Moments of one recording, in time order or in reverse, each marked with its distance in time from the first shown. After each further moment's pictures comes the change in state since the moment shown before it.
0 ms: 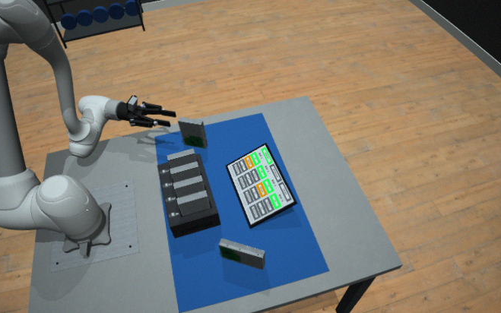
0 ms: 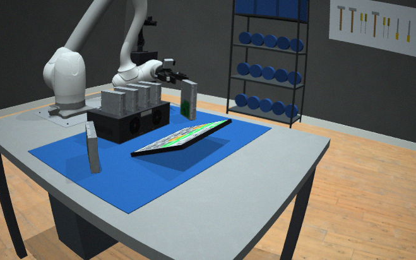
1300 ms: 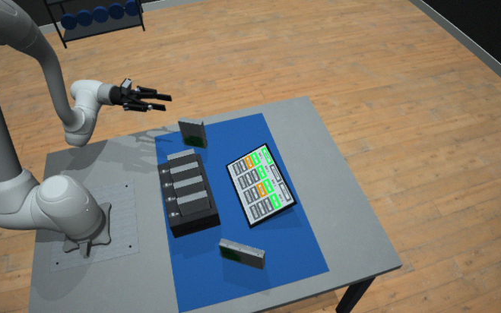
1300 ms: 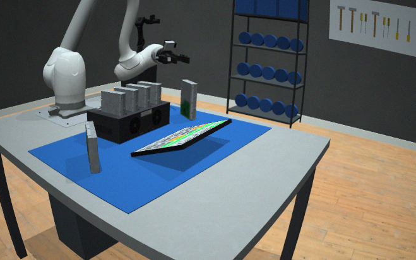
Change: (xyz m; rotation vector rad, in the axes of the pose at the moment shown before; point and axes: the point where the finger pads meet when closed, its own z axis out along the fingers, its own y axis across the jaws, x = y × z) arm 0.088 0.000 0.000 0.000 0.000 0.000
